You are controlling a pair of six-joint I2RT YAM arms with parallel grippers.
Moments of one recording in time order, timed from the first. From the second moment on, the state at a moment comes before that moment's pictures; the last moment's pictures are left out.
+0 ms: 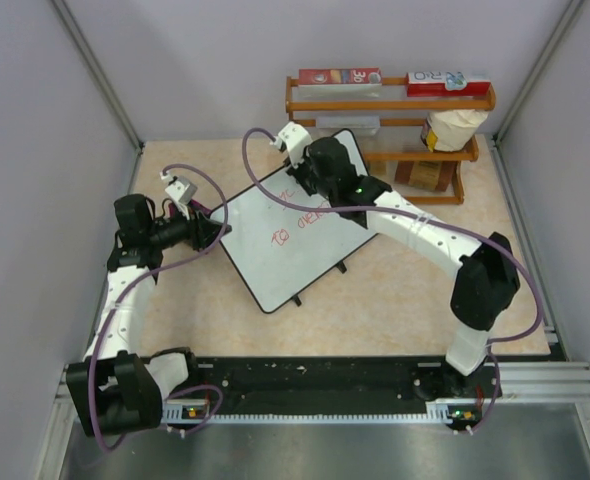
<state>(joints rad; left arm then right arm) 0.16 1.08 0.79 -0.19 1.03 0.18 0.78 1.78 1.61 -0.19 0.20 -0.29</state>
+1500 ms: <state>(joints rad) 0.16 1.08 0.79 -0.19 1.05 0.19 0.96 1.77 1.54 -0.20 0.09 -0.22</state>
